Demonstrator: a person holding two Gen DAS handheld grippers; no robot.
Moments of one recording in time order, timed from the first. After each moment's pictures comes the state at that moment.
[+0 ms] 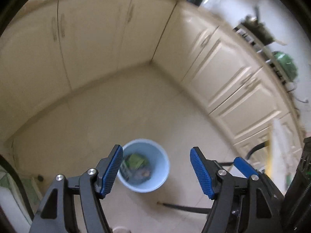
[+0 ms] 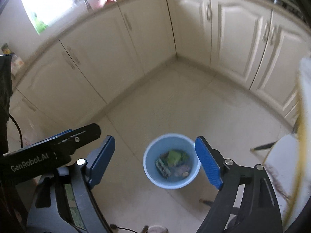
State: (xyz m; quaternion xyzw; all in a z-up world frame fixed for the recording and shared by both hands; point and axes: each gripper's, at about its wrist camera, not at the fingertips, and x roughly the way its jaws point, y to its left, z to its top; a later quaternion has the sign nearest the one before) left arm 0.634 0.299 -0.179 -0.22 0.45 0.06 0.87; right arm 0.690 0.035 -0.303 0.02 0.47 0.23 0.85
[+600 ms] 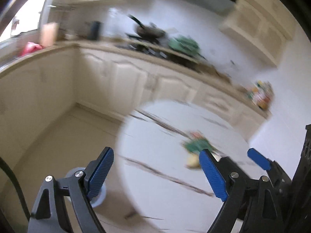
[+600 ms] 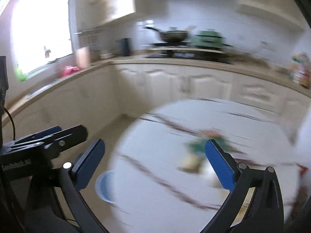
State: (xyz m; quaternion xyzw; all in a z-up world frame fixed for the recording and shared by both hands) left arm 0.544 -0.013 -0.080 -0.09 0.35 -0.18 0.92; right arm 0.507 -0.223 -0.144 0.05 0.29 0.02 0.95
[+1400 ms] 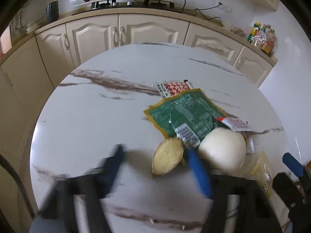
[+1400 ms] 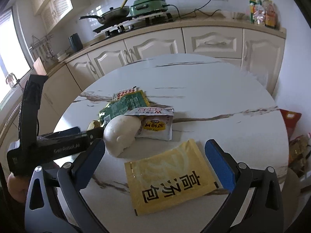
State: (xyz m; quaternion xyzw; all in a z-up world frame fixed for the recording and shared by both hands) left arm 0.722 -0.170 -0.211 0.02 0.46 -0.22 0.86; right arm 0.491 -0.383 -0.235 0.16 0.37 -0.06 0.91
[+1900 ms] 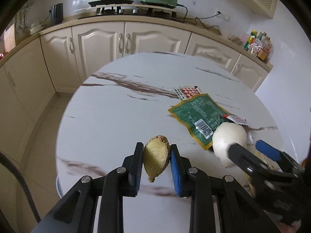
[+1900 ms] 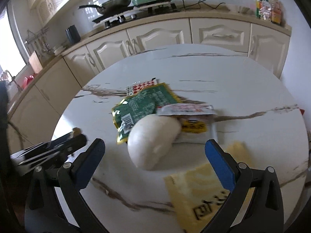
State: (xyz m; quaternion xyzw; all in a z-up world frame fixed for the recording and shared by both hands) left arm 0.695 -0.095 -0.194 0.01 0.44 -0.23 0.87; right arm 0.542 -0.323 -0.248 0.17 0.41 -0.08 0.90
